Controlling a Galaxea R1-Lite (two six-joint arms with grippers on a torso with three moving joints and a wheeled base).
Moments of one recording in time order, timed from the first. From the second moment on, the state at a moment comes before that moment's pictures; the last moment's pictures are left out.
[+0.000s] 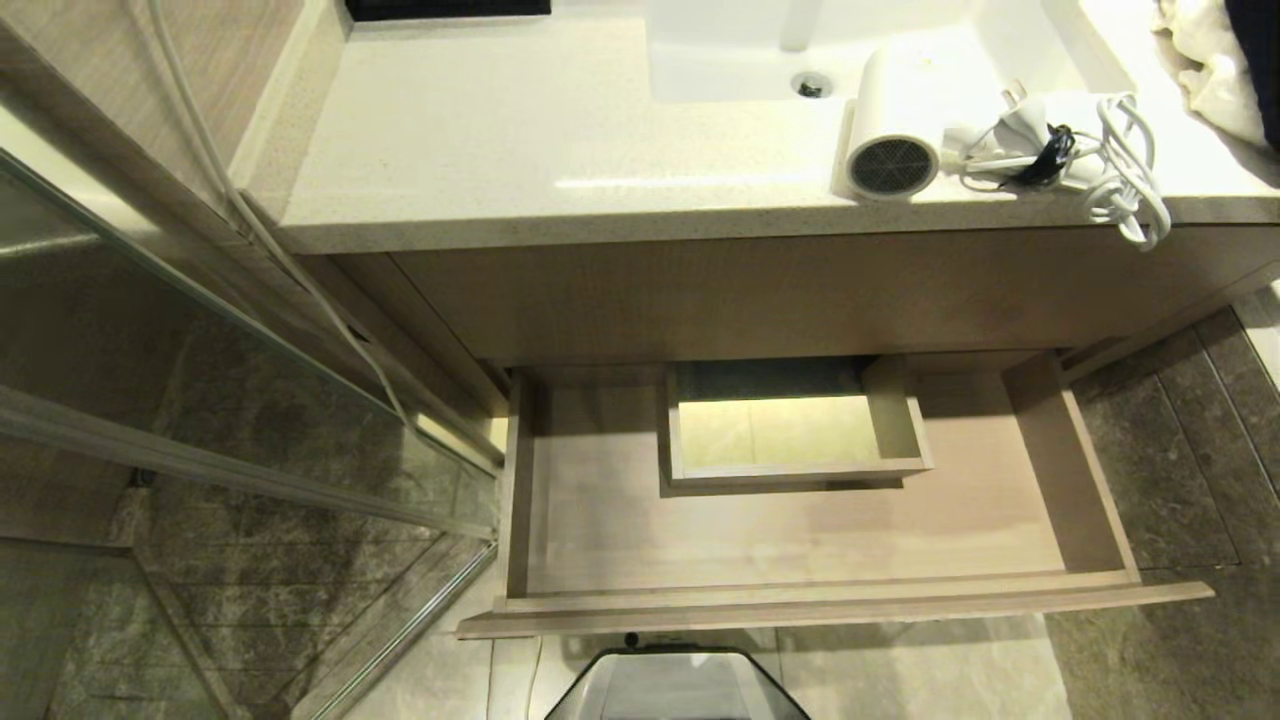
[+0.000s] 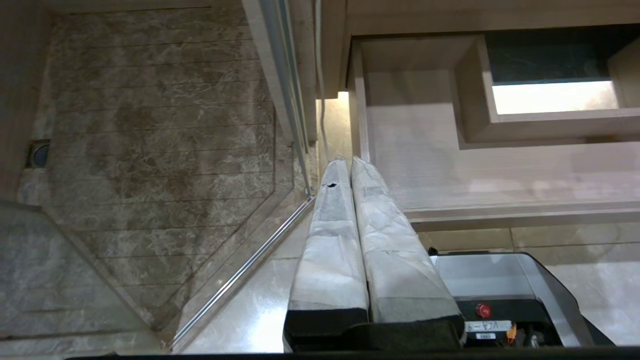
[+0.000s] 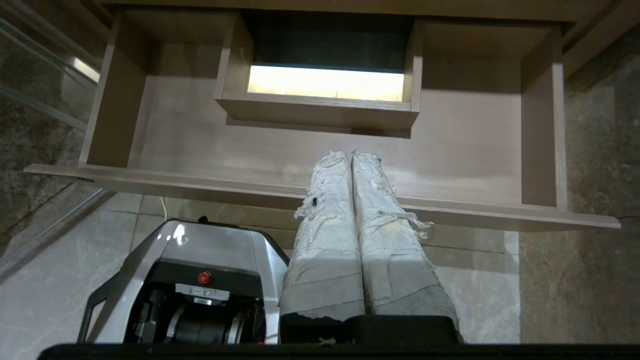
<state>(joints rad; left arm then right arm) 0.00 0.00 0.00 0.00 0.00 0.00 0.14 0.00 -0.01 0.03 0.00 -0.04</state>
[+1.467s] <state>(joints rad) 0.00 0.00 0.00 0.00 0.00 0.00 0.14 0.00 -0.01 0.03 0.01 -0.05</state>
